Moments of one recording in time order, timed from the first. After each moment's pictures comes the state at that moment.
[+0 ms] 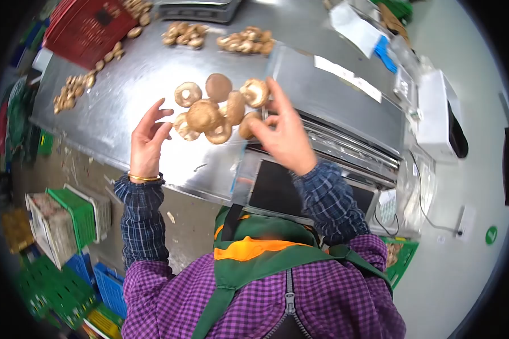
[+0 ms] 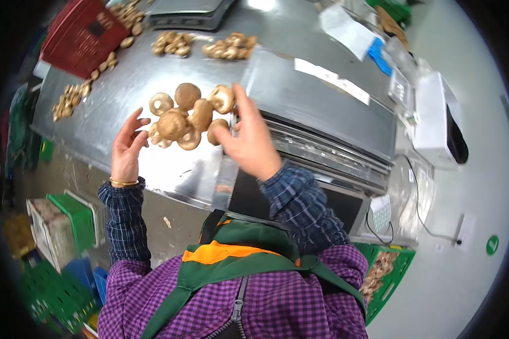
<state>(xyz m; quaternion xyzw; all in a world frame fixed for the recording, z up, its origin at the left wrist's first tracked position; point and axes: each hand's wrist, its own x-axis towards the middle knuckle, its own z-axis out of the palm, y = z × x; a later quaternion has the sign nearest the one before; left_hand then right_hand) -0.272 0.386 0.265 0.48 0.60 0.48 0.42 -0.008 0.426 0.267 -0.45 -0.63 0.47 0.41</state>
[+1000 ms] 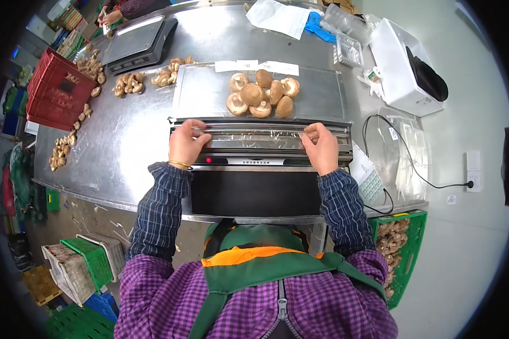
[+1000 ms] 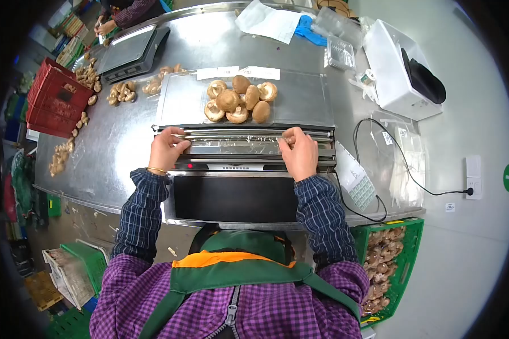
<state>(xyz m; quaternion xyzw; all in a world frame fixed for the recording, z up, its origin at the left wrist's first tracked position) -0.053 0.416 0.235 0.70 0.61 0.22 0.32 0.264 0.352 0.224 -0.73 -0.54 0.23 0.34</state>
